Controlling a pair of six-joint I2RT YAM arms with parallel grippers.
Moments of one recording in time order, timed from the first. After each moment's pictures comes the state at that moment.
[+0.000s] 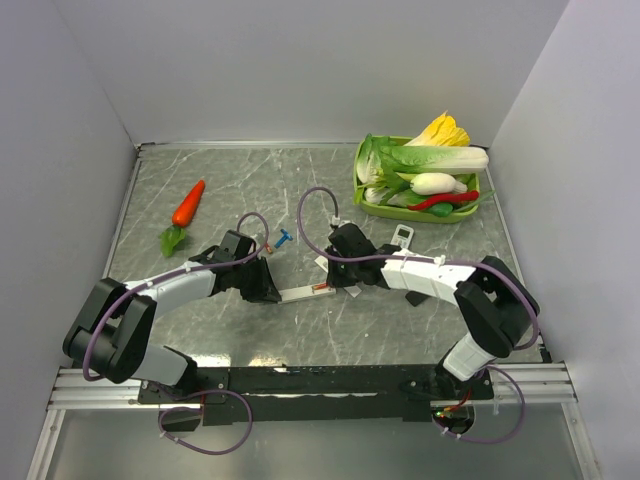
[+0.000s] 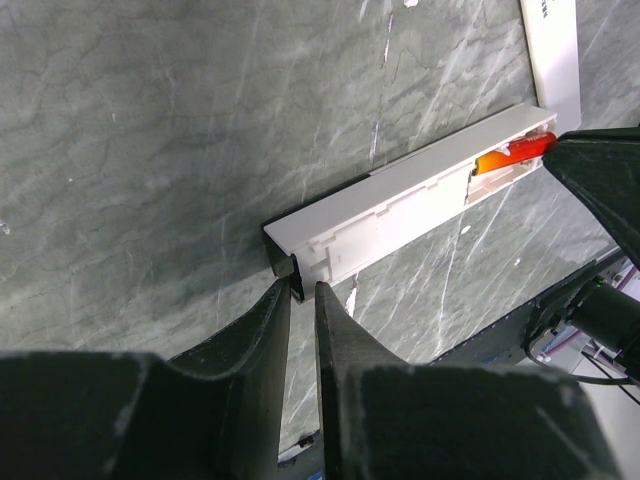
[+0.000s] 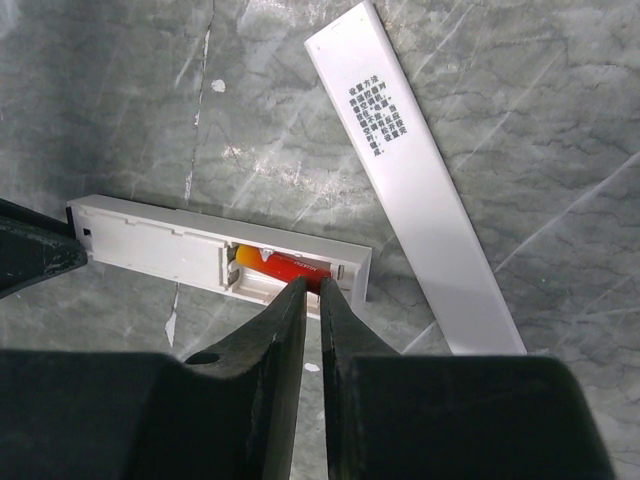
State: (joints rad) left arm -0.47 1.41 0.63 -0.24 0.36 -0.70; right arm 0.77 1.58 0.89 -0.24 0.01 0.60
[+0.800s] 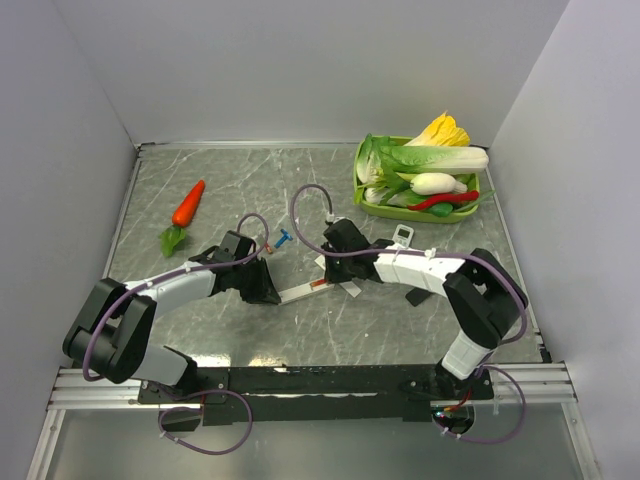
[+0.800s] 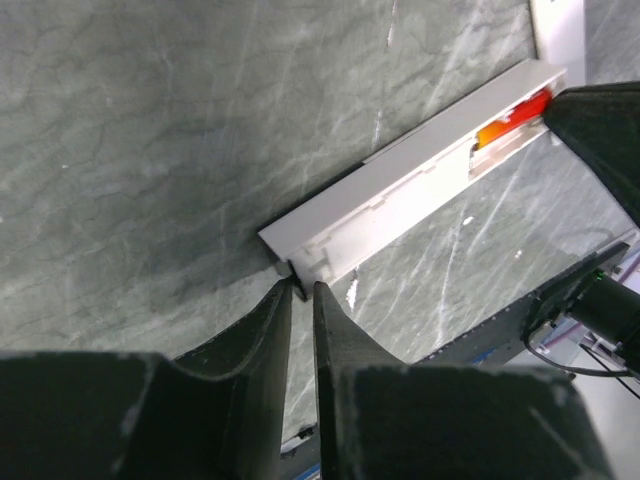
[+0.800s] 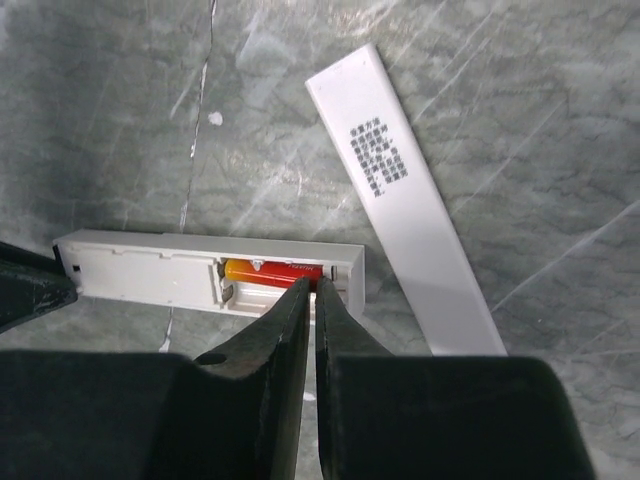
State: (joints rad) left arm -0.47 1.41 0.63 -0.25 0.37 -0.70; right arm 0.76 1.65 0.95 -0.24 0.01 0.56
